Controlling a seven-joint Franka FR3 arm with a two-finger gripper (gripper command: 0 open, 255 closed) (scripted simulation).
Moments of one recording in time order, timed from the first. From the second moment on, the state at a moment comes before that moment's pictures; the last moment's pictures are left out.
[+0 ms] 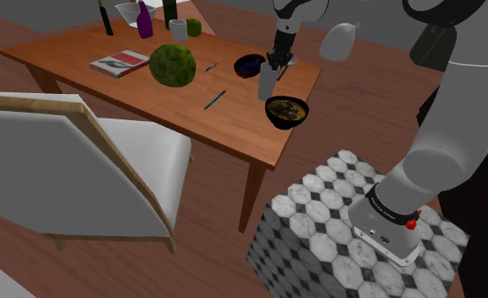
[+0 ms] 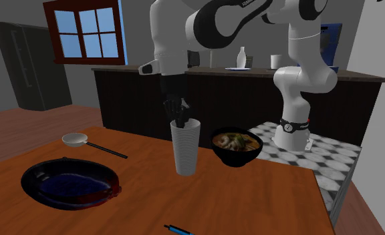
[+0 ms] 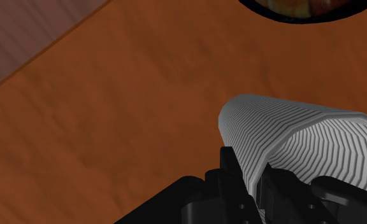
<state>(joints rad) -0.06 0.35 -0.14 -1.72 0.14 2.01 -0.13</state>
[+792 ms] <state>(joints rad) -0.06 0.31 -0.15 -1.61 0.13 1.86 -0.11</state>
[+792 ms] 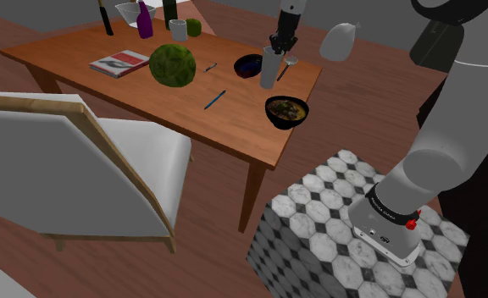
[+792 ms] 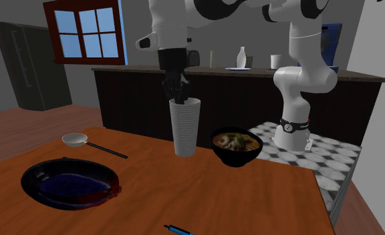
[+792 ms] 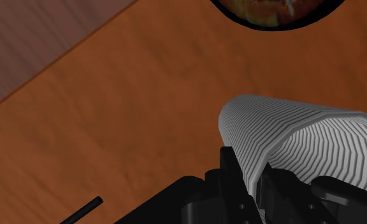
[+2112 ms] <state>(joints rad) -0.06 0.25 -0.15 -1.44 0.11 1.63 -0.09</state>
